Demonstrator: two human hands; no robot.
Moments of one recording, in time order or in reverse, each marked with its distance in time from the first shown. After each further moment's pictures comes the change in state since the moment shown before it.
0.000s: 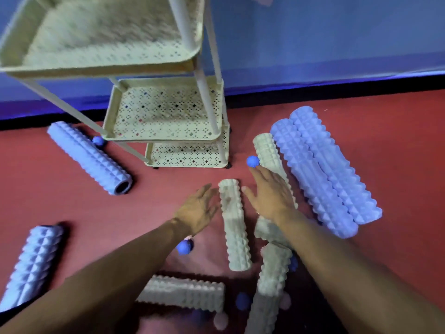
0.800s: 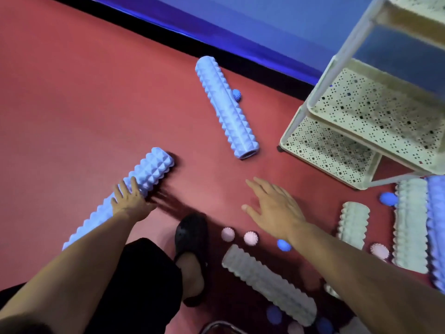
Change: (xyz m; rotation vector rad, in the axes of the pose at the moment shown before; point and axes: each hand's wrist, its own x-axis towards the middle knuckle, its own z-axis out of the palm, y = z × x) left_hand -0.273 -0.485 0.040 -0.221 0.196 -1.060; right_hand -0.013 -0.369 0.150 -0.301 -0.361 -0.492
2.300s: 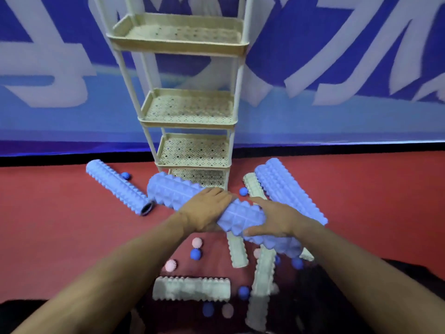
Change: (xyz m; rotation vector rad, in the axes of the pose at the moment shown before) left_hand -0.410 0.336 -0.112 0.350 0.336 1.895; right_hand -0.390 0.116 -0.134 0.300 0.165 0.433
